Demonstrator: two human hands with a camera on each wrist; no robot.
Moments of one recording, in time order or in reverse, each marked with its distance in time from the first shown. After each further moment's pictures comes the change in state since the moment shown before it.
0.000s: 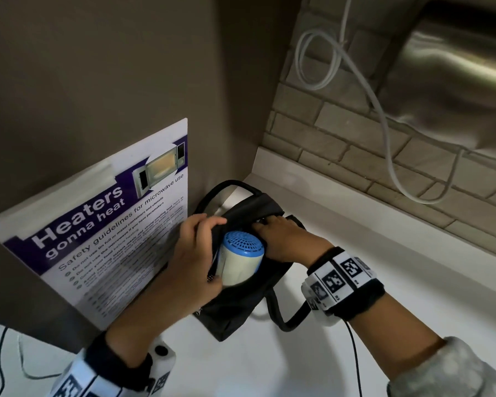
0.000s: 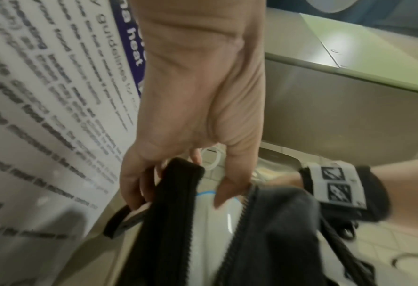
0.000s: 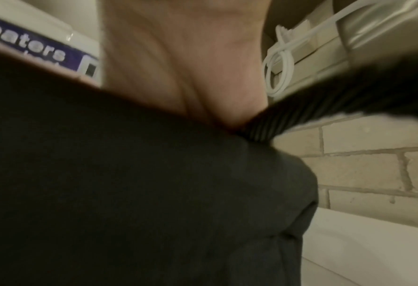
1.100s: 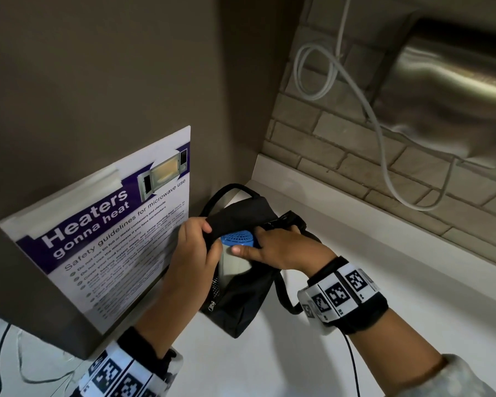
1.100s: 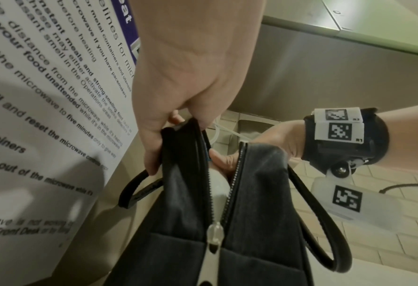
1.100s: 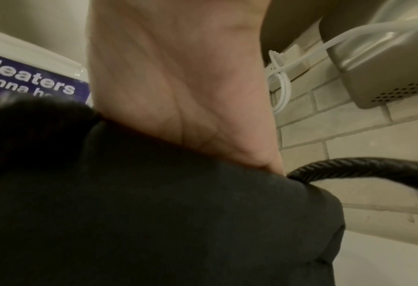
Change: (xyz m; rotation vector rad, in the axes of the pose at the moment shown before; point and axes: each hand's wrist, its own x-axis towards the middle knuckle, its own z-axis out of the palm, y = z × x) left_hand 0.018 -0.005 0.021 -0.168 0.394 -0.080; right_hand -0.024 -0.018 -0.017 0.154 -0.076 0.038
